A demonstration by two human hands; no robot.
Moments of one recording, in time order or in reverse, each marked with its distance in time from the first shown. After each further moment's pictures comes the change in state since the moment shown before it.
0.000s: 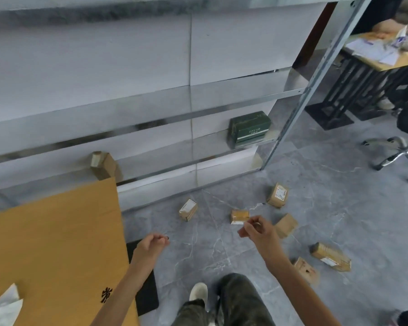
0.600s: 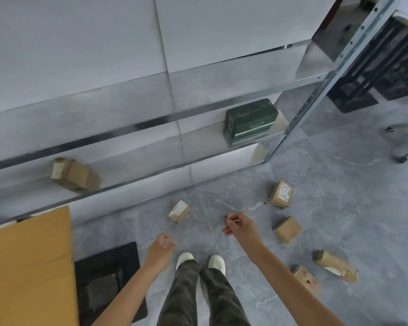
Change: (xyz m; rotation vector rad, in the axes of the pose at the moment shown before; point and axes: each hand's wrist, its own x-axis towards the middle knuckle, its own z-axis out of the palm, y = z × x) left_hand 0.185 0.074 0.123 0.203 -0.069 -0.294; right_hand 0.238 0.001 0.009 -0.113 -0.158 0.247
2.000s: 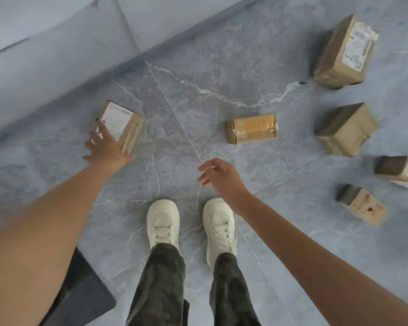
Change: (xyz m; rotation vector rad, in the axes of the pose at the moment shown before) left_hand 0.626 -0.219 0.205 0.825 0.127 -0.028; right_hand 0.408 0.363 0.166 -0.036 -0.069 0.351
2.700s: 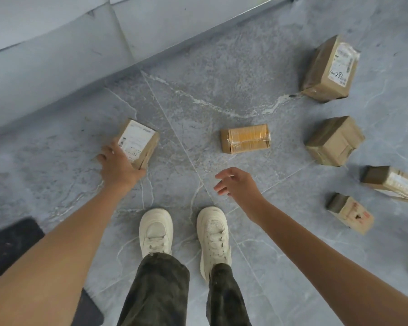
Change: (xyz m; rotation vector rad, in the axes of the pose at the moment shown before) left_hand -0.030 0.020 0.027 -0.139 0.134 0.142; right_hand 0.006 0.017 -0.035 -0.052 0.083 0.036
